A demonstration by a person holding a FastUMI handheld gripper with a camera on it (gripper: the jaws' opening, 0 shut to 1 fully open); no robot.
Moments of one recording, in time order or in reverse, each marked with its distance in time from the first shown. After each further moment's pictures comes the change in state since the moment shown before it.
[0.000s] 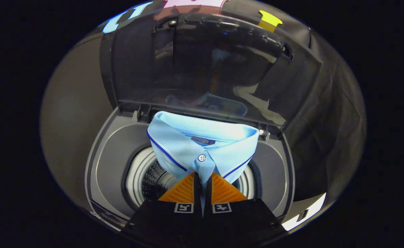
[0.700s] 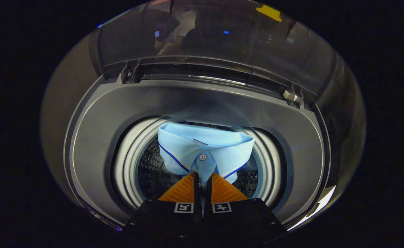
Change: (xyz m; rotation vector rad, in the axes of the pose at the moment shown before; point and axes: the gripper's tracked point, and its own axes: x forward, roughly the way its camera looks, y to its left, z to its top) arm 0.042 0.016 -0.057 0.024 0.199 0.069
